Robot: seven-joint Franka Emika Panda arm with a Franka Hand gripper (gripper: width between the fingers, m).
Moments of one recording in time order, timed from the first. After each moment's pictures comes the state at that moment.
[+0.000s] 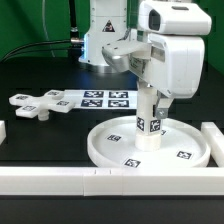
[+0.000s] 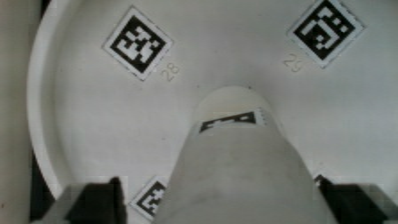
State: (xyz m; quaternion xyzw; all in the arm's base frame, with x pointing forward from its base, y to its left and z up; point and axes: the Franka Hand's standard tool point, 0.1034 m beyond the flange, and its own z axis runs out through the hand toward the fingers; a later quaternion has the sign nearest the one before) arm 0.564 0.040 0.070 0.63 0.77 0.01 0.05
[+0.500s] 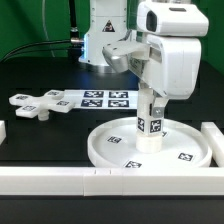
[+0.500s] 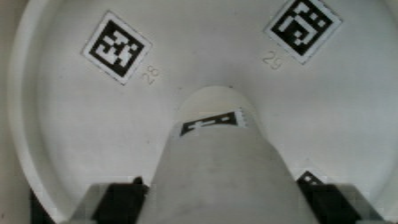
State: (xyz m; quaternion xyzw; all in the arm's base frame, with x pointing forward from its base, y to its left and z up) arm 0.563 0.040 0.070 0.65 0.76 0.01 0.05
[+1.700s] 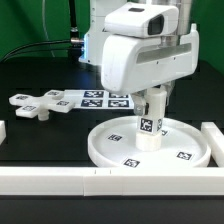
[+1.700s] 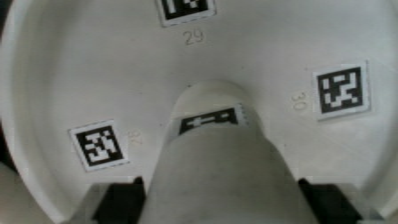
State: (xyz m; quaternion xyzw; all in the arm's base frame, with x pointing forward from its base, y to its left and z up) arm 0.557 0.042 0.068 0.94 0.33 0.01 0.02
